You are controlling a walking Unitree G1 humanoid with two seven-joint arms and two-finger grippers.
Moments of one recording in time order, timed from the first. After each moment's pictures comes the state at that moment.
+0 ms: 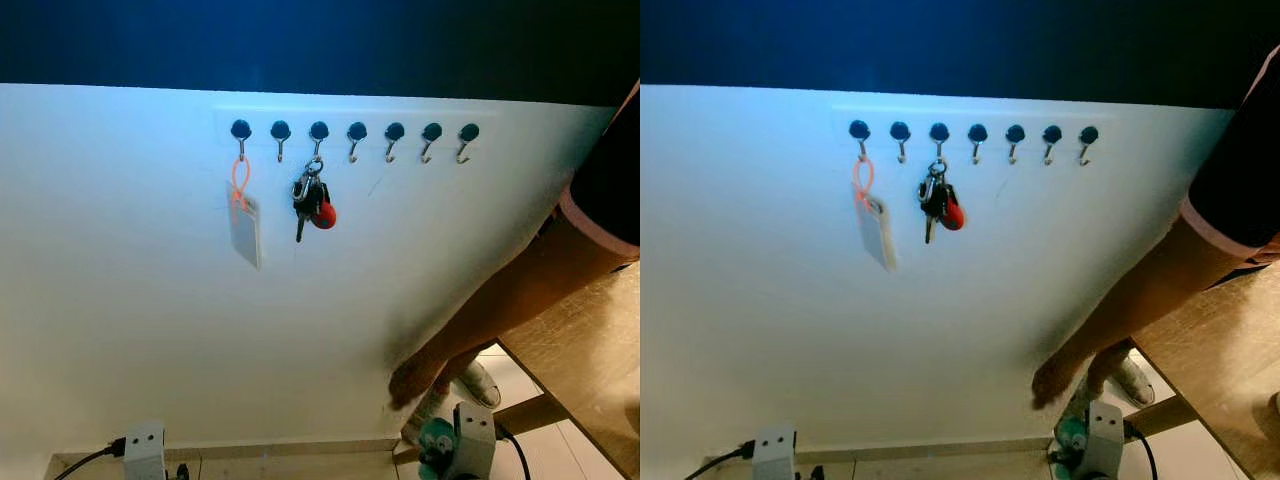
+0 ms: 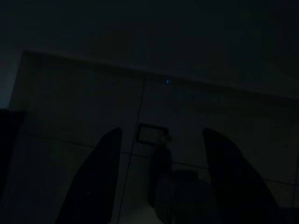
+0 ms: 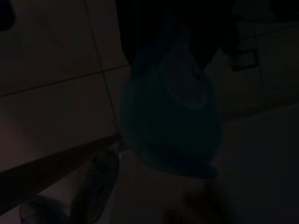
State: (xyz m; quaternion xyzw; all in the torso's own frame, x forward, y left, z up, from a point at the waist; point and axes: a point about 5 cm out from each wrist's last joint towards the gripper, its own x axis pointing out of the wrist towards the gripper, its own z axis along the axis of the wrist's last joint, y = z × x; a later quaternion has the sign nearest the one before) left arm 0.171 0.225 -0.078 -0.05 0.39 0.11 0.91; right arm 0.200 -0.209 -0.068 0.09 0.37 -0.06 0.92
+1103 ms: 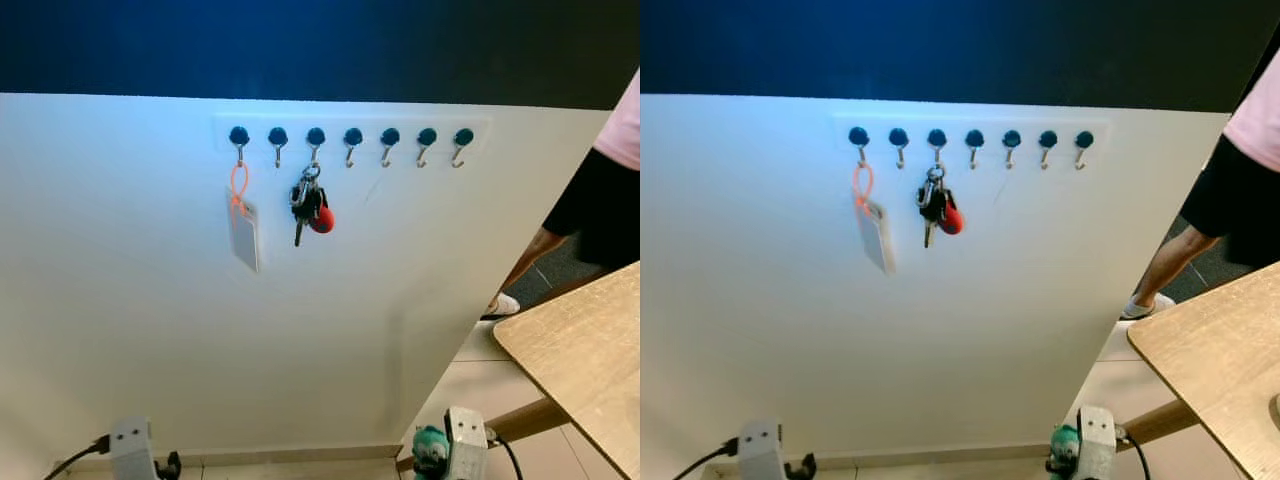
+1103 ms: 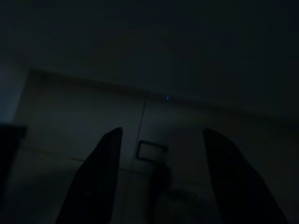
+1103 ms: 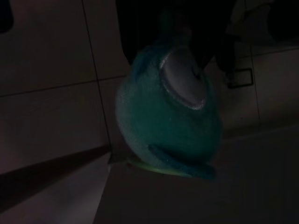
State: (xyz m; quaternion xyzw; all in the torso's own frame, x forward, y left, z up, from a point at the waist) left arm 0.172 0.222 -0.076 -0.02 0.37 0.08 0.92; right arm 0.187 -0.202 -0.076 0.08 0.40 -0.04 0.91
